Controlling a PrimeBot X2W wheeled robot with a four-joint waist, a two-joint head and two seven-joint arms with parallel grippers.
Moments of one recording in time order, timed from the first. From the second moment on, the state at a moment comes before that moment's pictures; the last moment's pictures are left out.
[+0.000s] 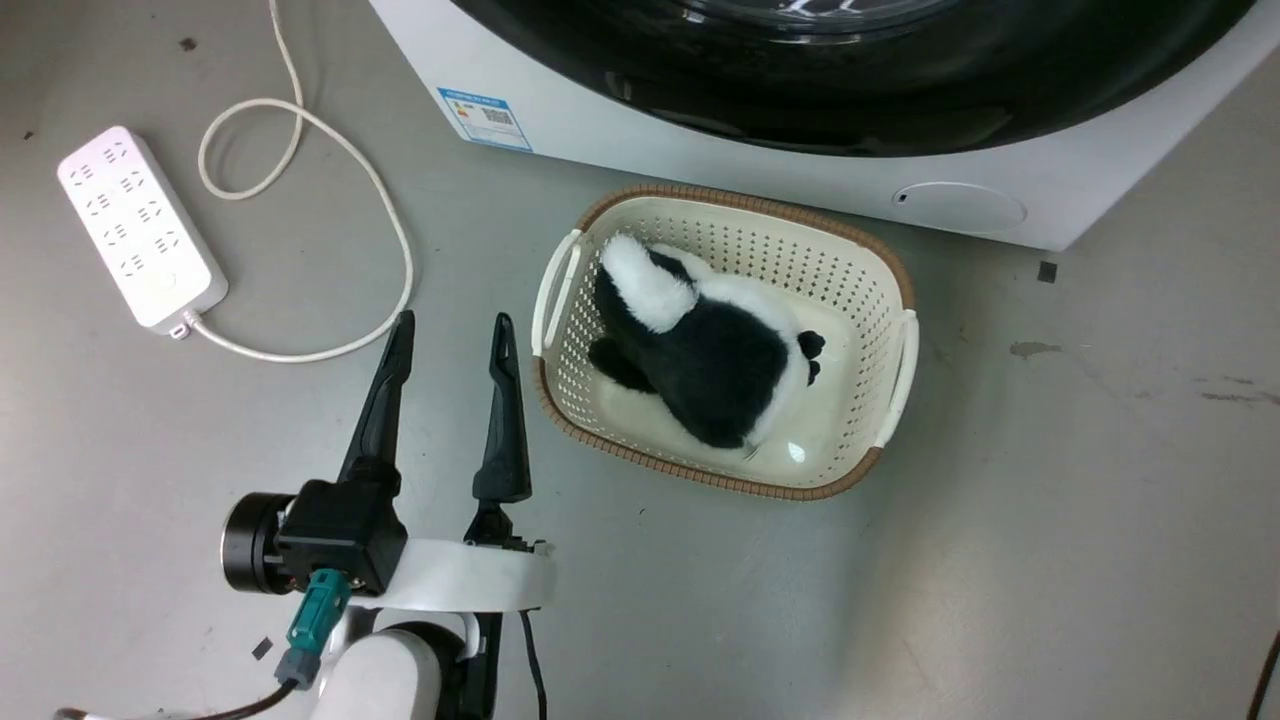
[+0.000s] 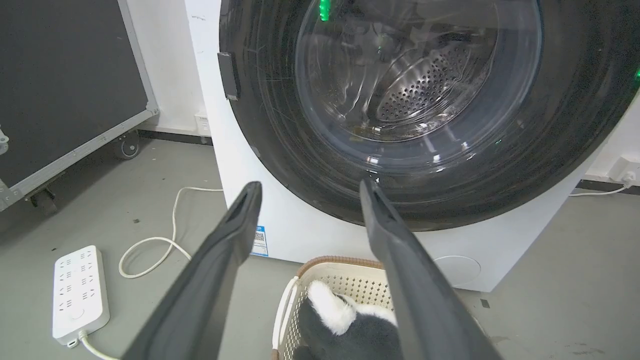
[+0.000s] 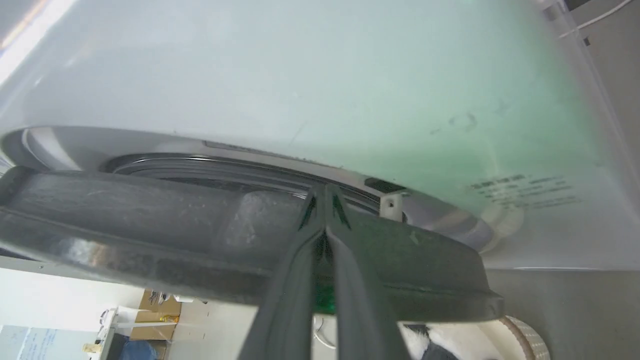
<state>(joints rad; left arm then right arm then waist) -0.19 0.05 -0.22 -0.12 -0.15 0.16 -0.21 -1.25 -0.16 -0.51 0.68 0.66 0.13 0.70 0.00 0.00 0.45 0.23</state>
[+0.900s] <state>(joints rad) -0.05 0.05 -0.20 -0.06 -0.15 0.13 -0.26 -0.72 -0.06 -0.30 0.52 1.16 0.13 1.07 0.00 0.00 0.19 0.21</state>
